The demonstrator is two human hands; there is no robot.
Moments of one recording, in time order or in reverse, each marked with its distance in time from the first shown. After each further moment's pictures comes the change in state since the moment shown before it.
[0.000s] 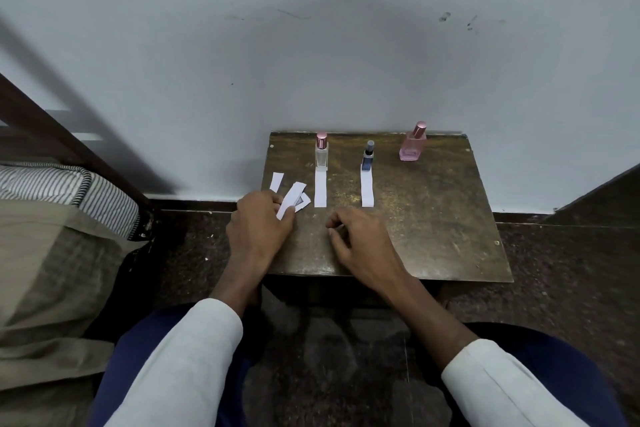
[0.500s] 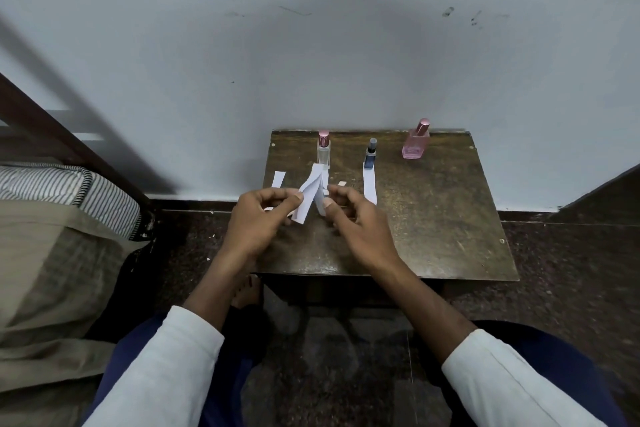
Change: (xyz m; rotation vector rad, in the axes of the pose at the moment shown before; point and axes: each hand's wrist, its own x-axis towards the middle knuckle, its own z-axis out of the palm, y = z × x) left_hand -0.002 -0.001 -0.023 -0.729 -0.297 -0.131; right_hand 0.016 -0.013 0.002 0.577 0.041 0.358
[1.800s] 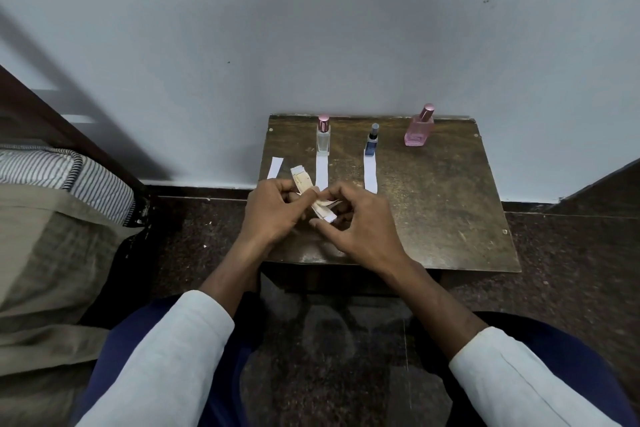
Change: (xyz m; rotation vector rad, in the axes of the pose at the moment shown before) left_hand 0.003 -0.005 0.027 0.119 -0.037 0.047; right_hand -0.007 0.004 -0.005 -0.267 -0.030 -0.286
